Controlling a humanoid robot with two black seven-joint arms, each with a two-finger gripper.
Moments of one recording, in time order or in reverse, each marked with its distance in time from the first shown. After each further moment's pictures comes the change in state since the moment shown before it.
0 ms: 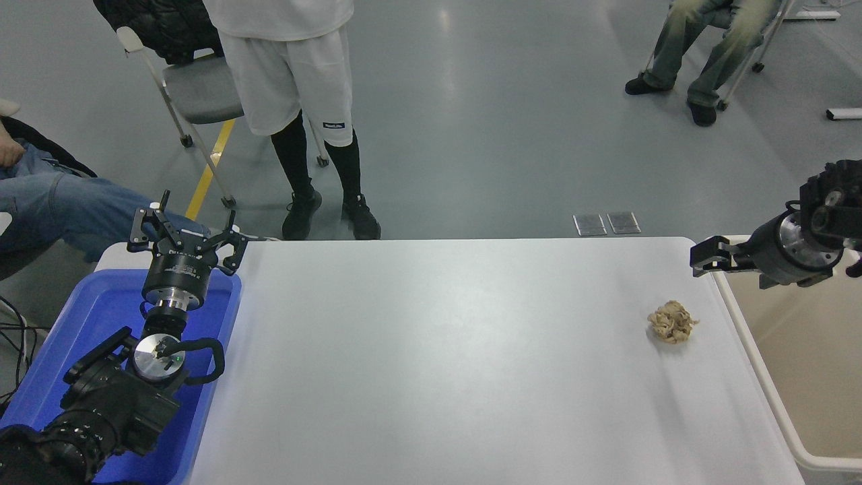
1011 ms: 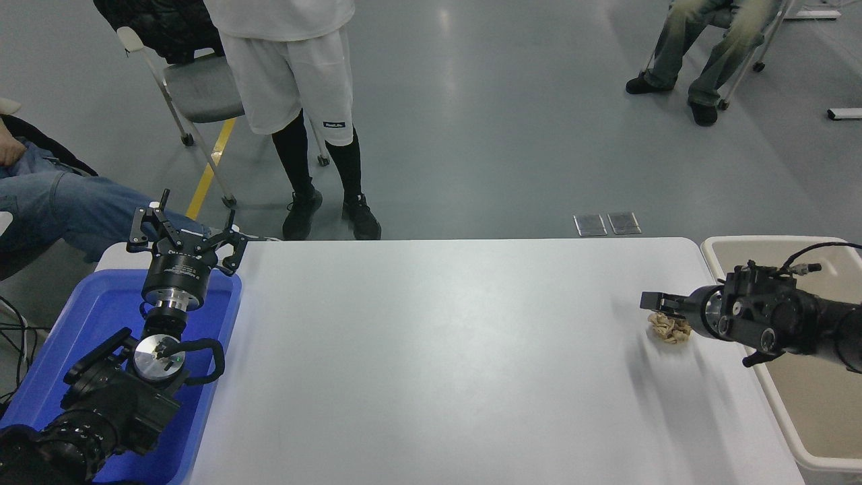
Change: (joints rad) left arm 0.000 0.000 -0.002 0.000 0.000 0.000 -0.002; right arm -0.454 0.241 0.224 -0.358 -0.091 -0.255 0.001
